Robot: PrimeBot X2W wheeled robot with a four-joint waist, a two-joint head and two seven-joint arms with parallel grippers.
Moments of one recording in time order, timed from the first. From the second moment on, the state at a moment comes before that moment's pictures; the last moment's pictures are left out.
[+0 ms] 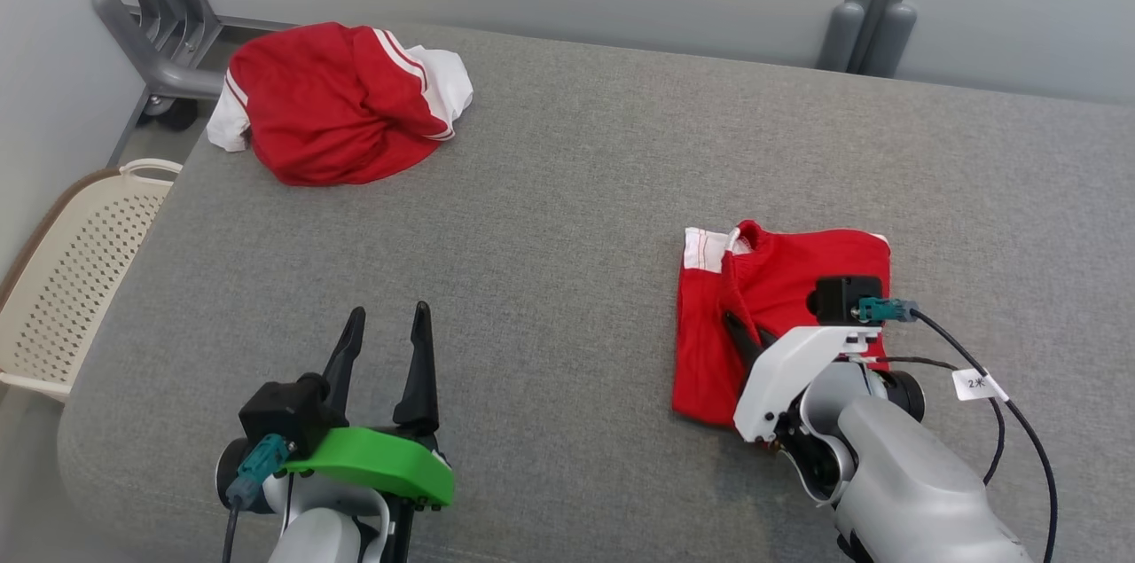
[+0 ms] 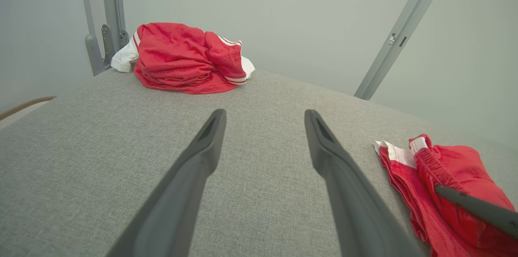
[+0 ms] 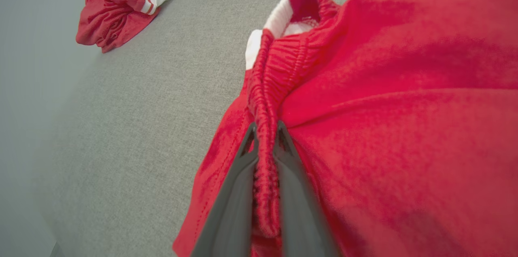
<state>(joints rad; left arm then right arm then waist) -0.16 0.05 -0.26 0.33 -0.42 -0.01 -0.26 -0.52 -0.05 0.38 0.87 0.65 0.13 -0.03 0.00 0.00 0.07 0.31</state>
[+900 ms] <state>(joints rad) -0.16 0.05 -0.25 0.33 -0.42 0.00 -0.26 -0.64 -0.05 0.53 0.96 0.57 0.13 -0.24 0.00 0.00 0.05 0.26</state>
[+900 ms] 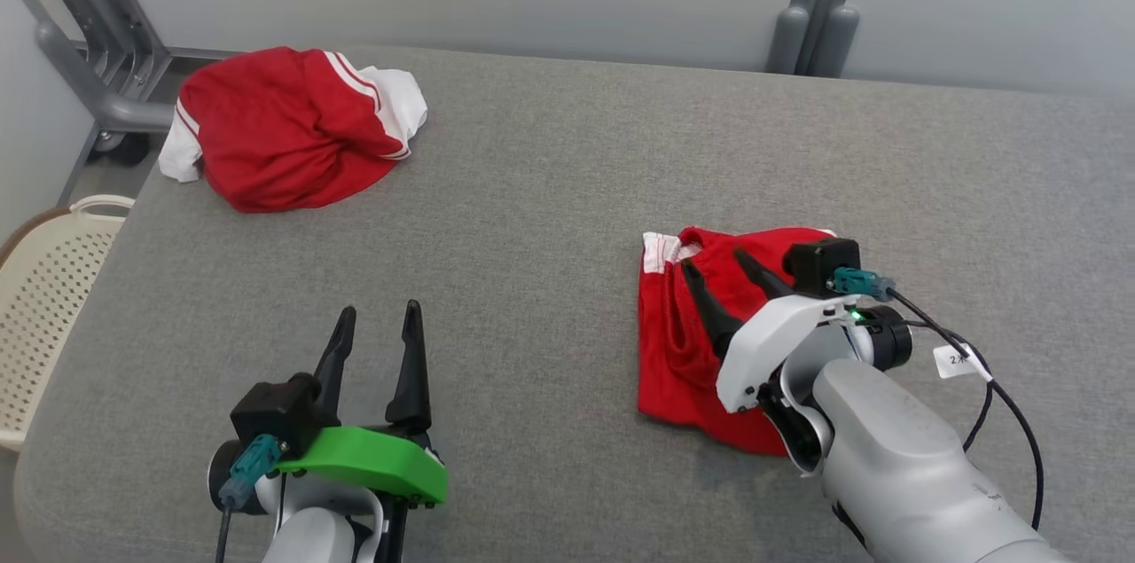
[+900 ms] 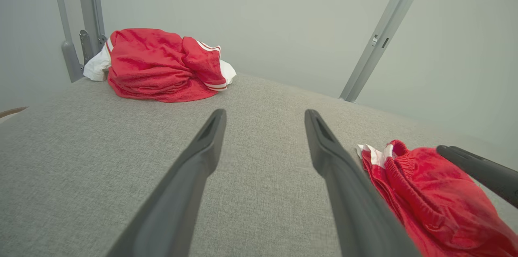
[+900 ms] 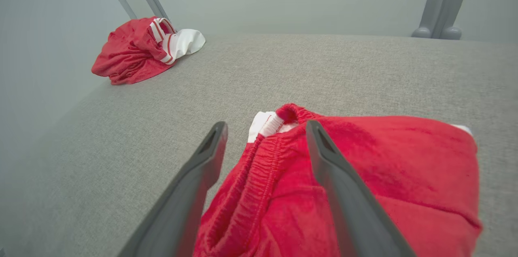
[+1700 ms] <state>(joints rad) -0.12 0.05 -0.26 0.29 -0.39 0.01 -0.26 -0.52 -0.07 0.08 0.84 0.23 0.13 -0.19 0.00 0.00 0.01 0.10</state>
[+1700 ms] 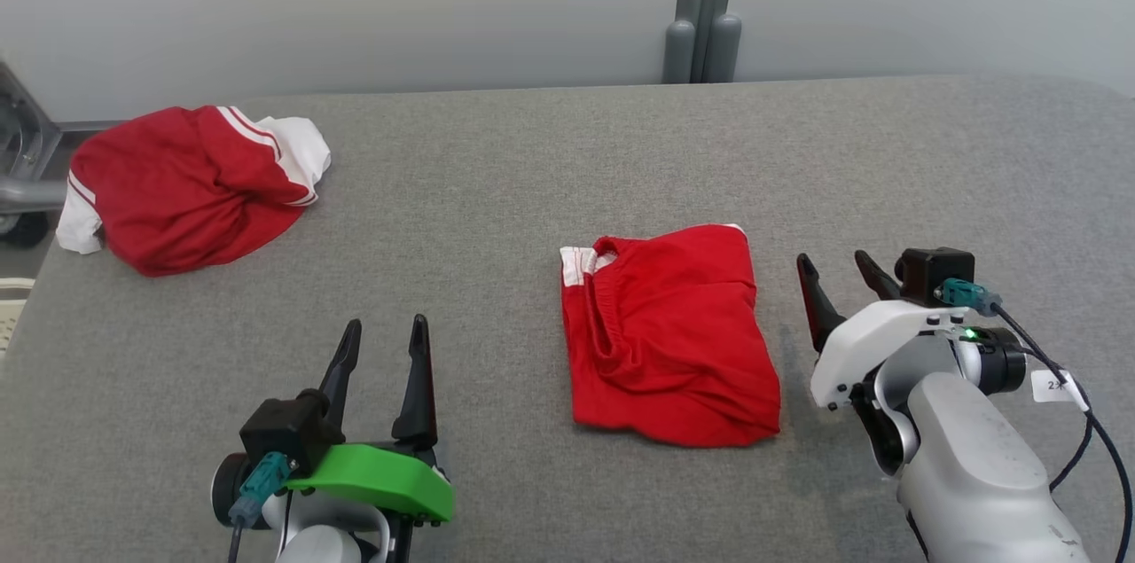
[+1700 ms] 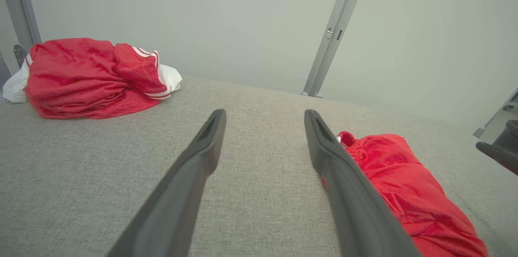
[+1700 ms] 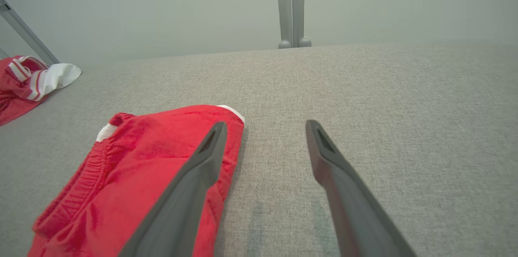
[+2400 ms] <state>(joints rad) -0.14 0.05 -0.27 0.29 -0.38 0.00 -0.26 -0.43 -0.24 0.21 0.71 0.74 0.13 0.26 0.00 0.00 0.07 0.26</state>
